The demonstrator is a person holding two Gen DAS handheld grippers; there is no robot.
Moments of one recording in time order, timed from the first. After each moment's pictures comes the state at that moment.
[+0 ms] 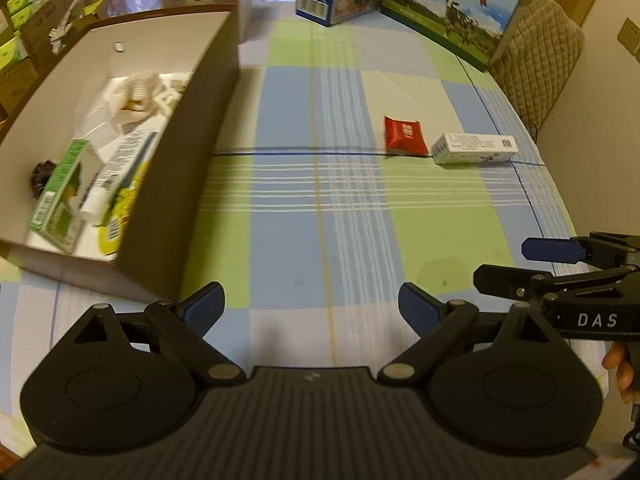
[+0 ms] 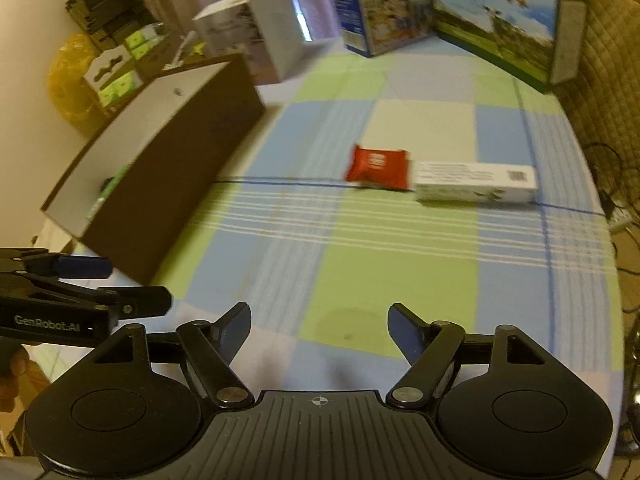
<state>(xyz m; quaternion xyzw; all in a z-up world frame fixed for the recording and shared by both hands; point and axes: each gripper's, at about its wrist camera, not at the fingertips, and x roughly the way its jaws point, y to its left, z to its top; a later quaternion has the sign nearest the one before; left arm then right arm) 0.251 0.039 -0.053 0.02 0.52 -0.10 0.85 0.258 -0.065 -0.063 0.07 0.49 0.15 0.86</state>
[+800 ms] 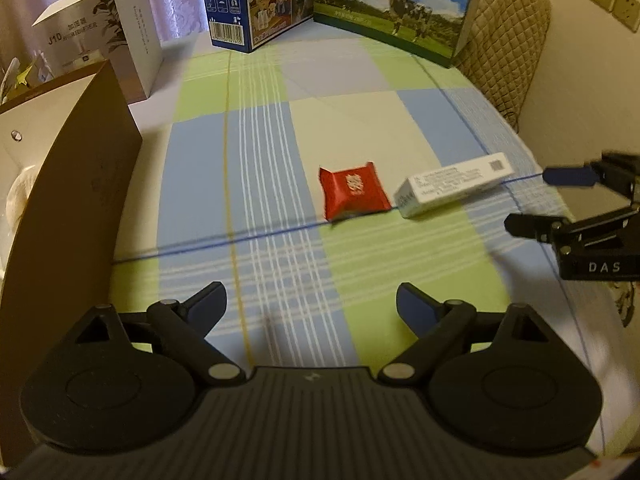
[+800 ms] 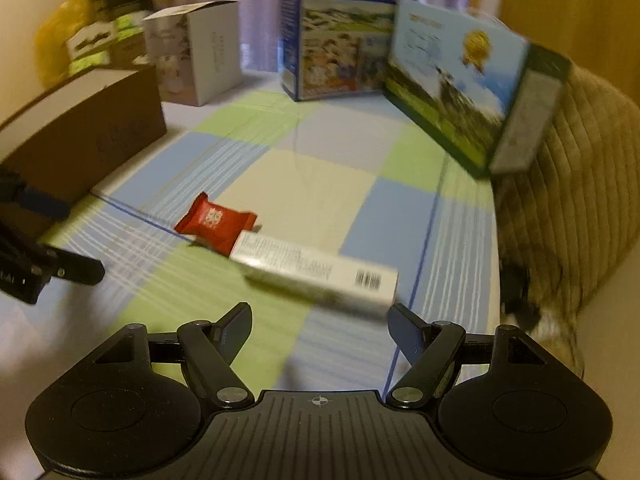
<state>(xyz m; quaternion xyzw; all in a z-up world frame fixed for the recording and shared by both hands) 0.342 -0.045 -0.101 0.09 0.48 -0.16 0.86 0.335 -0.149 -0.099 -0.09 0.40 0.14 0.90</state>
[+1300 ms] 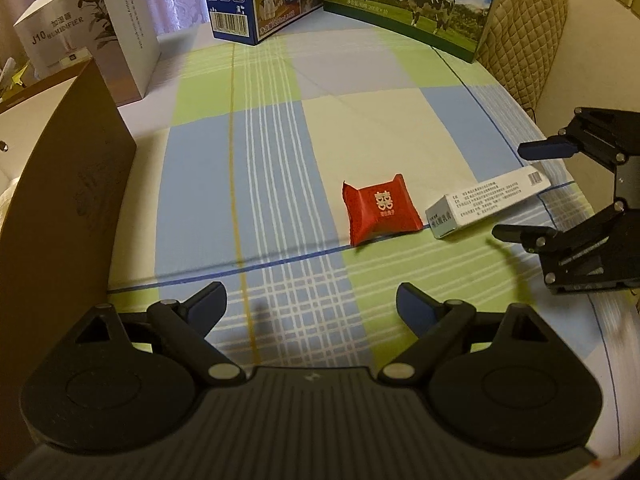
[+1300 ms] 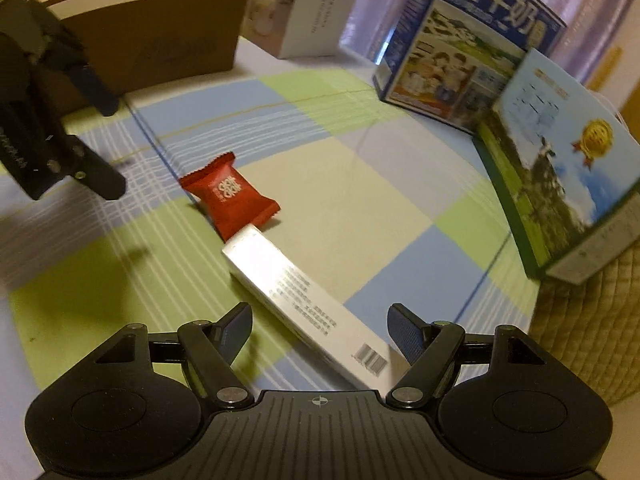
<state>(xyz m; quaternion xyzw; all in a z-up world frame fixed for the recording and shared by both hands) 0.380 -0.047 -0.119 0.10 0.49 -0.15 0.85 0.377 -0.123 -0.136 -0.27 0.38 0.24 0.85</state>
